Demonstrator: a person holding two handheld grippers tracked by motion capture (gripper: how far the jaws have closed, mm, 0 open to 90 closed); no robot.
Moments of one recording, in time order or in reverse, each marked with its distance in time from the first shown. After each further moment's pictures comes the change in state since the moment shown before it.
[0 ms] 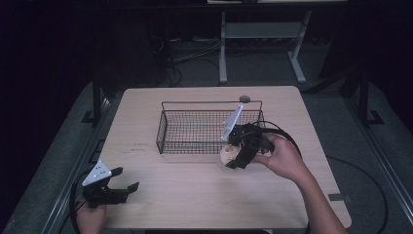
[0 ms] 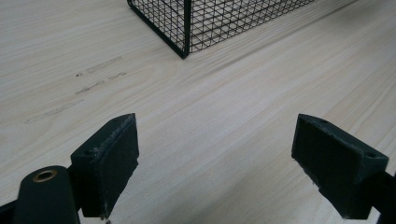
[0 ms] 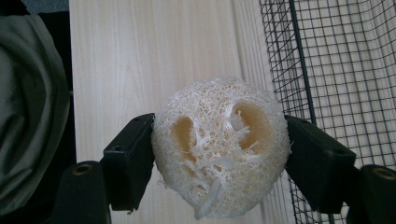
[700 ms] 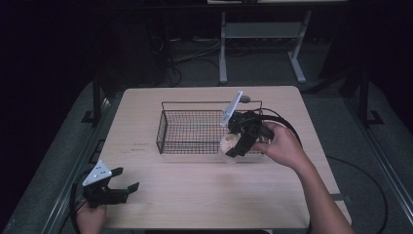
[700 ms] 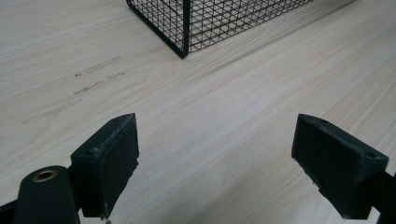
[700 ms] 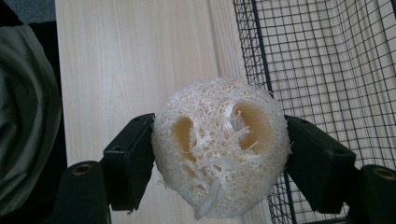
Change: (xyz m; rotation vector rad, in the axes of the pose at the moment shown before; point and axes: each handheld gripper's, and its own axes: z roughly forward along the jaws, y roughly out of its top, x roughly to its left) left arm 0.000 0.000 0.000 0.003 -0.003 0.003; right arm -0.023 0.011 -0.015 0.010 -0.015 0.021
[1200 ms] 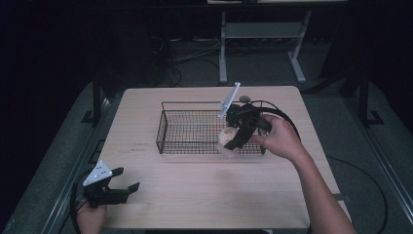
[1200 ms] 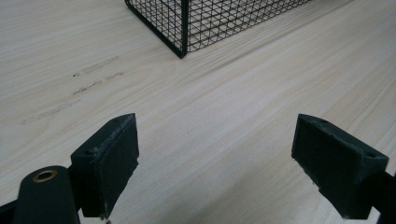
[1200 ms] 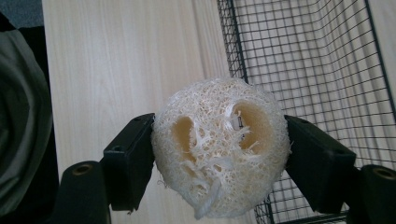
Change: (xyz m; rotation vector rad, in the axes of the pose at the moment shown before) left arm 0.000 0.000 0.001 0.001 -0.002 0.004; right arm -0.014 0.011 -0.006 0.002 -0.008 0.007
